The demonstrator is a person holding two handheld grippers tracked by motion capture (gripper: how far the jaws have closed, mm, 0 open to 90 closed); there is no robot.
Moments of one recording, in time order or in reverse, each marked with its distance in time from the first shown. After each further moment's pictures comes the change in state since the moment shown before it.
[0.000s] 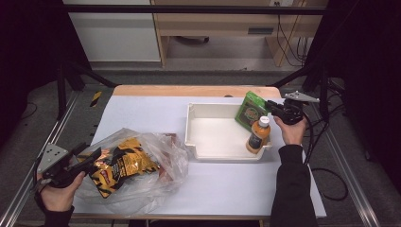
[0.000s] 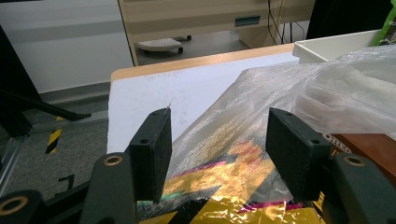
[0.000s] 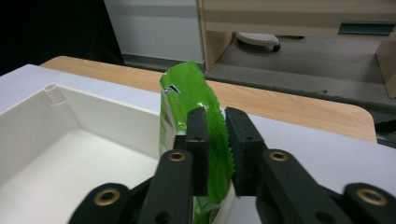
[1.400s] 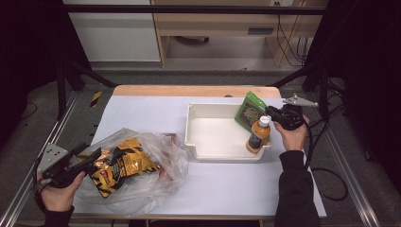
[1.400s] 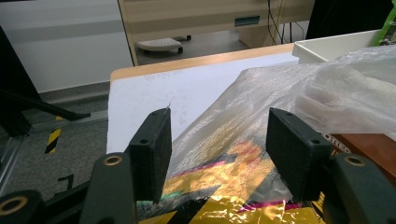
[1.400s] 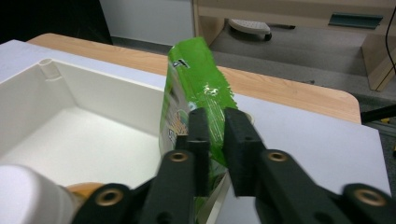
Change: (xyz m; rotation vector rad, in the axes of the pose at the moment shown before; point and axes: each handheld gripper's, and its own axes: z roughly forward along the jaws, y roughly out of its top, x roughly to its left) left arm 0.000 0.000 0.001 0.003 0.000 -0.002; right arm 0.014 -0.007 -0.012 0.056 -0.047 -0.044
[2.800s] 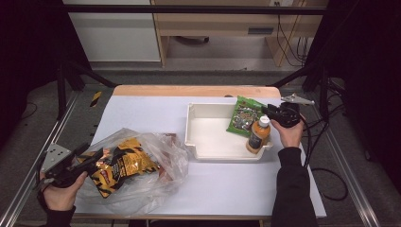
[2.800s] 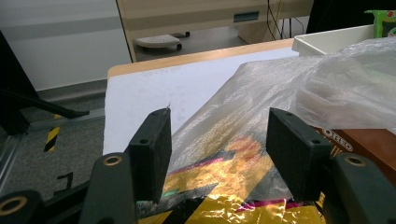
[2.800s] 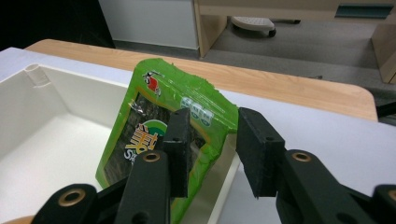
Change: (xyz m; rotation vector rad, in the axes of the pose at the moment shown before) left arm -0.001 -0.002 0.004 0.016 -0.003 0.008; right arm -0.011 -0.005 0.022 -0.001 0.022 0.045
